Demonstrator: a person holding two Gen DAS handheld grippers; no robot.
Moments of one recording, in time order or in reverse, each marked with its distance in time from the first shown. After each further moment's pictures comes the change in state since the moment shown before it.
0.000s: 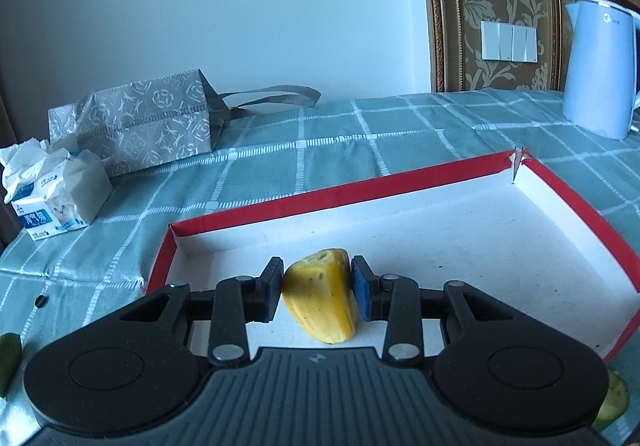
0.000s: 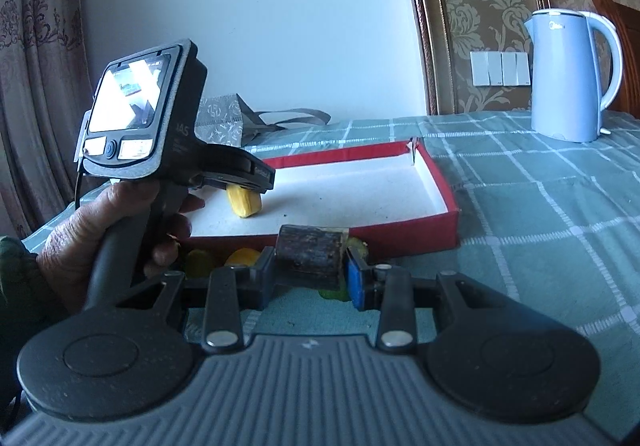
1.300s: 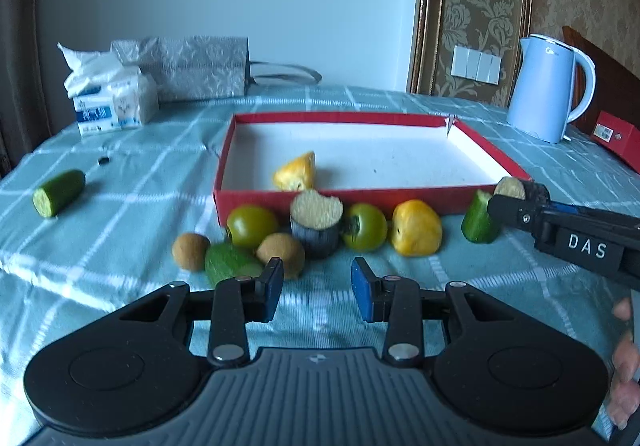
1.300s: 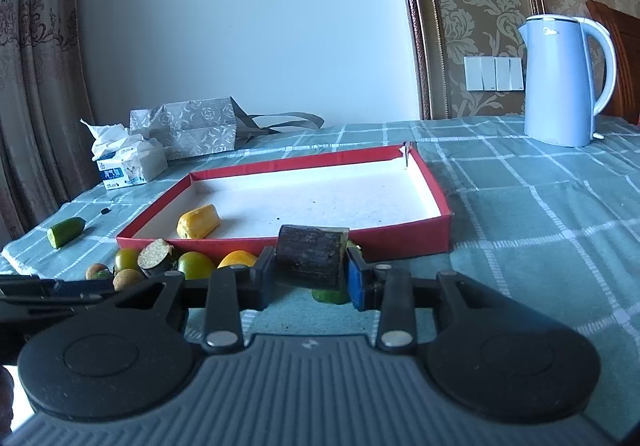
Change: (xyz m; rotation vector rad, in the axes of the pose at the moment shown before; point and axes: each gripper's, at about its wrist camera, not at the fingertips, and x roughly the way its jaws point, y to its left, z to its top) left arm -0.143 0.038 -0.114 -0.164 -0.012 -0.124; right arm -0.003 0.002 -0.001 -0.012 -0.014 -0.026
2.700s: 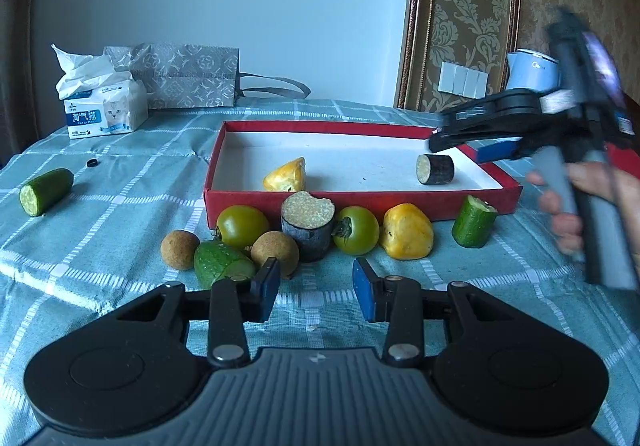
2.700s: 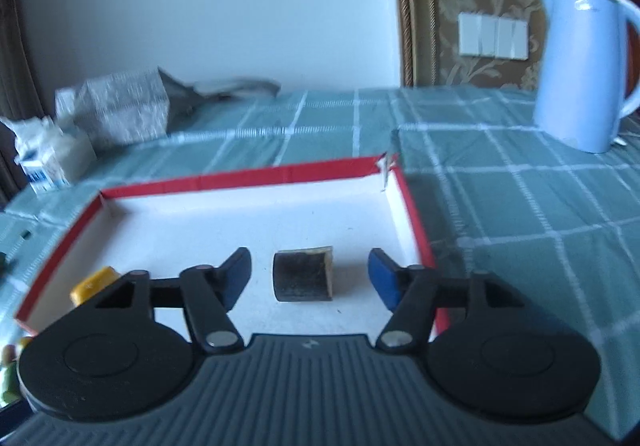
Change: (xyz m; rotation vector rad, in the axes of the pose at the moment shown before) left arm -0.003 0.002 -0.012 -0.006 -0.069 -0.044; right arm 0.118 -0.034 0.079 0.032 0.181 -0.093
